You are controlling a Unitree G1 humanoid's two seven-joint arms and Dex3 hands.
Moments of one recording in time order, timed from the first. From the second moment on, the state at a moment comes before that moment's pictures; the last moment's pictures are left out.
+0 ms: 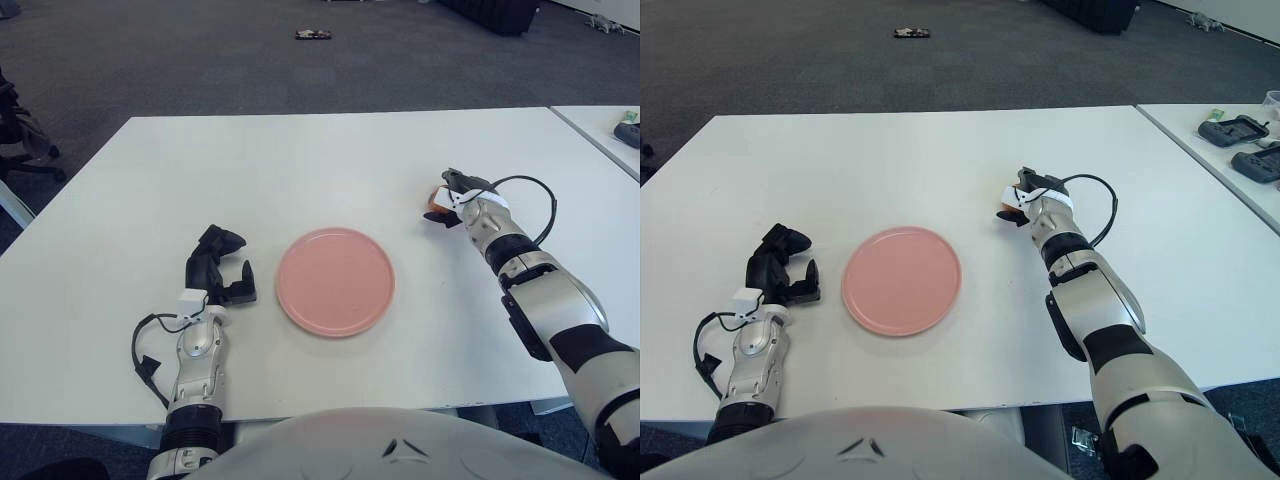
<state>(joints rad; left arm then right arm) 0.13 0.00 0.17 0.27 -0.04 -0.39 0.07 -0.83 -0.30 0.38 1.21 -0.63 0.13 -0.06</state>
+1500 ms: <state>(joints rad) 0.13 0.00 0.18 0.25 -0.03 -0.36 0.10 -0.81 -0.25 0.22 1.25 -0.44 0.23 -0.40</state>
